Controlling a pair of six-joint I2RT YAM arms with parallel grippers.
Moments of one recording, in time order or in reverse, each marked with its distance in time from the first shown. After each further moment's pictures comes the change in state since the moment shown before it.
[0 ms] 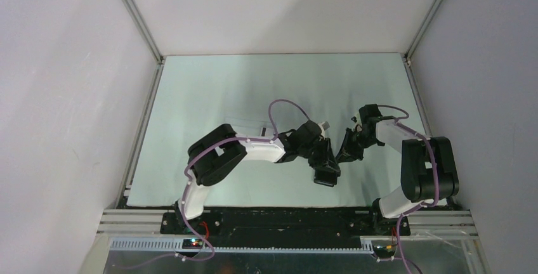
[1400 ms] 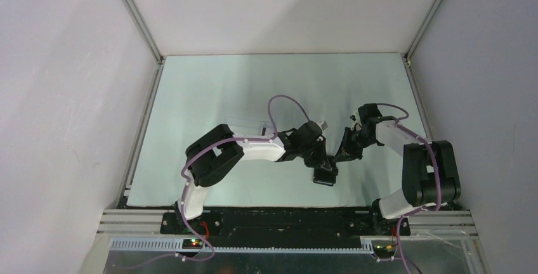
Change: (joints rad) left arm 0.003 -0.010 0.023 -0.142 -0.121 0.118; right arm 0.018 -0.037 0.000 0.000 -0.005 -0.003
